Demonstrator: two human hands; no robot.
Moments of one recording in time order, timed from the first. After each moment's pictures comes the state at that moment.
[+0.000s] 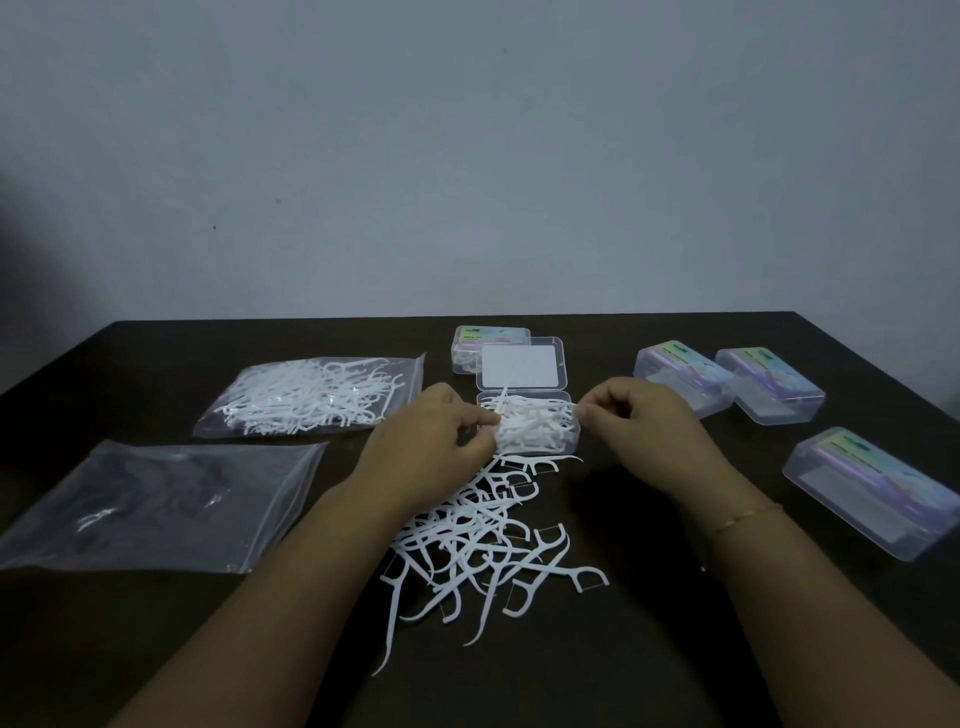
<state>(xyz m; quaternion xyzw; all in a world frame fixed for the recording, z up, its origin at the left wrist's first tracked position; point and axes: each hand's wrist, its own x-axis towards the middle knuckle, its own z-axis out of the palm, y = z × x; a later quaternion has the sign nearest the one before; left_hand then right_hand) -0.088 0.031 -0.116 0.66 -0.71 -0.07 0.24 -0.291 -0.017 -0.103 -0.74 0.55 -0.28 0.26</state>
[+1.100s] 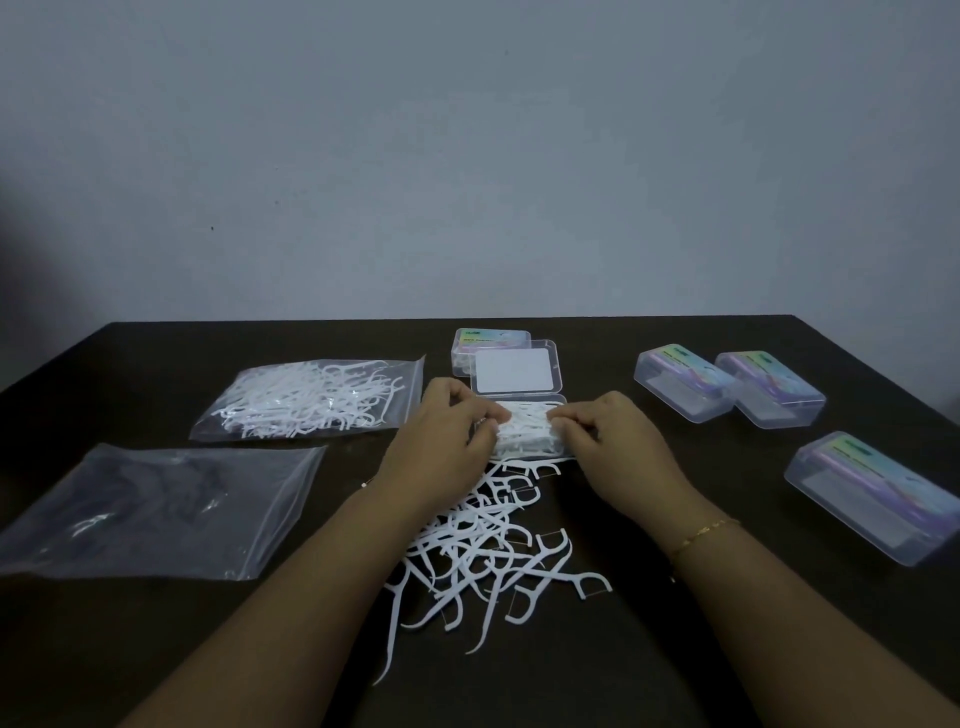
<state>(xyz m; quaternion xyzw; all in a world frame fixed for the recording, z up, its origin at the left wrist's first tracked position) -0.094 0.020 -0.130 0.65 -0.68 -0.11 0.31 -0.273 -0.018 -0.126 -0.78 0.55 -0.26 0.17</state>
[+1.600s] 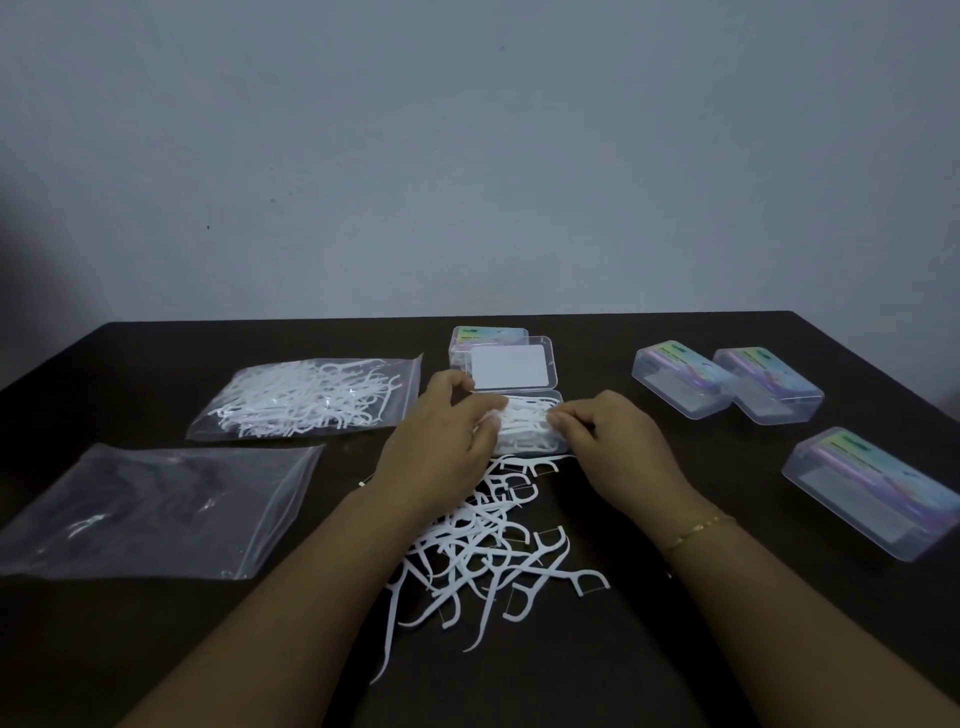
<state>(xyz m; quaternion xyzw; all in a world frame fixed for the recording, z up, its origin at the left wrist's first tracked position) -0.095 0.021 -0.131 0.66 -0.70 -0.06 0.27 -0.272 -0.019 -0.125 -0.77 0.56 -0.25 0.16</state>
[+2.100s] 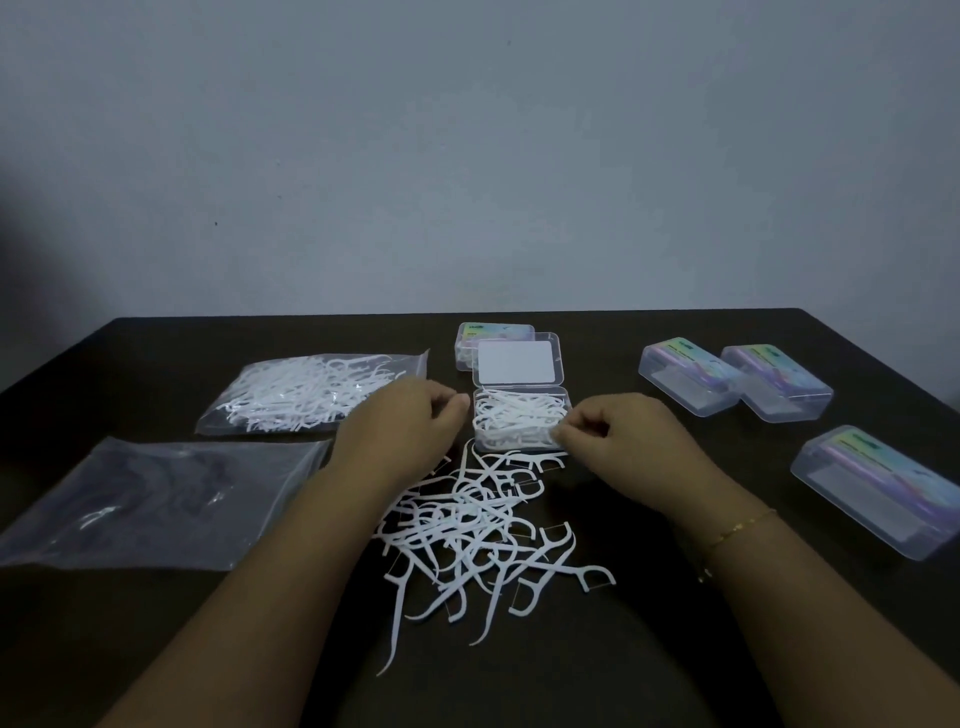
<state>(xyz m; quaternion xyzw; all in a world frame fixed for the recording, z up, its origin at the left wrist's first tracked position) -0.076 0.032 -0.103 0.74 -0.63 -0.08 0.24 -0.281 -0.003 -0.099 -0.81 0.51 -0.19 0.23</state>
